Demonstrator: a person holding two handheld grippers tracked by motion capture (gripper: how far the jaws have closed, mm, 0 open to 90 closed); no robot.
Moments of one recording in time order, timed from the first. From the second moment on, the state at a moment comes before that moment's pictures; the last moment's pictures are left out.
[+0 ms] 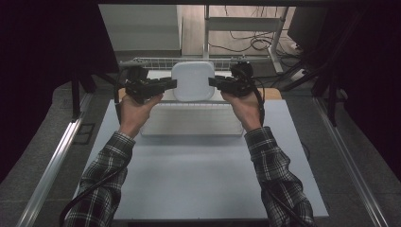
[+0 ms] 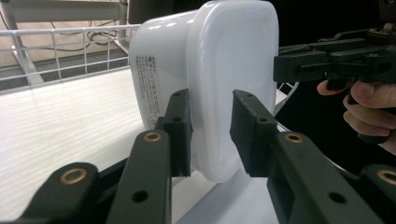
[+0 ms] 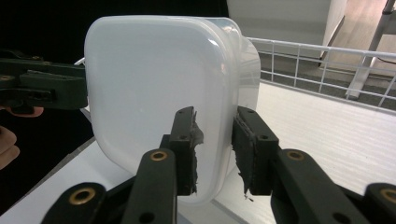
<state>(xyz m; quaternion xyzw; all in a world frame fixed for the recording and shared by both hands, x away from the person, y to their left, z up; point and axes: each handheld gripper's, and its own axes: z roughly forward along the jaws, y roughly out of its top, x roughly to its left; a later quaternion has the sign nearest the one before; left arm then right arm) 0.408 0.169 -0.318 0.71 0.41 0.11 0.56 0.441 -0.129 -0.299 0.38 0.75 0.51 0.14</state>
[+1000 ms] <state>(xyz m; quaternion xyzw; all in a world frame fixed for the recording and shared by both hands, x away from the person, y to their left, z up) 0.434 0.157 -0.322 0.72 0.43 0.15 0.52 0.464 -0.108 -0.303 0.38 0.76 0.49 0.20</state>
